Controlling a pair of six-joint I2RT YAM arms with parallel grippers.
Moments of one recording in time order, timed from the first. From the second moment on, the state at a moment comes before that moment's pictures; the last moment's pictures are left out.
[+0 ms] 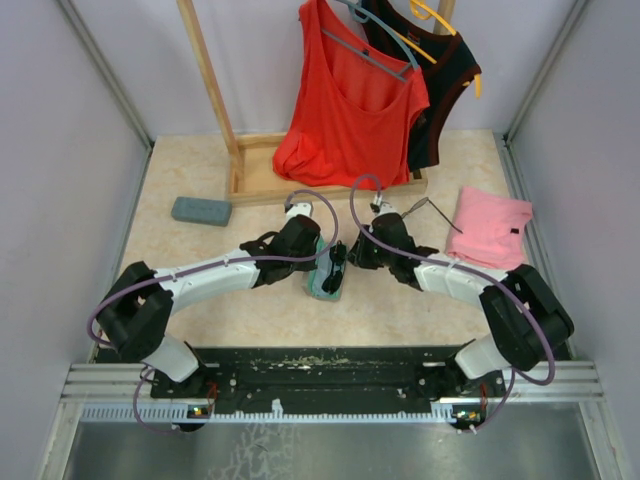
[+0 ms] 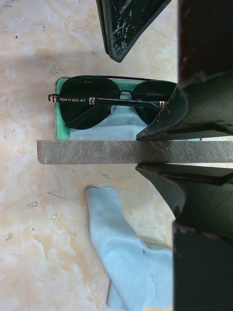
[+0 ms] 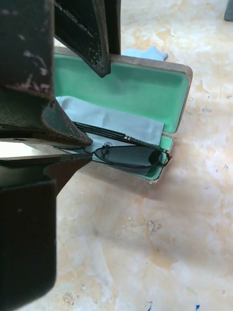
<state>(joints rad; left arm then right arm) -0.86 1.55 0.95 -0.20 -0.36 -0.61 0.60 1.44 0.68 0.12 -0.08 0.67</state>
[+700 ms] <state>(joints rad) -0.86 1.55 0.95 -0.19 -0.36 -0.61 0.60 1.50 0.69 0.07 -0.12 0.65</state>
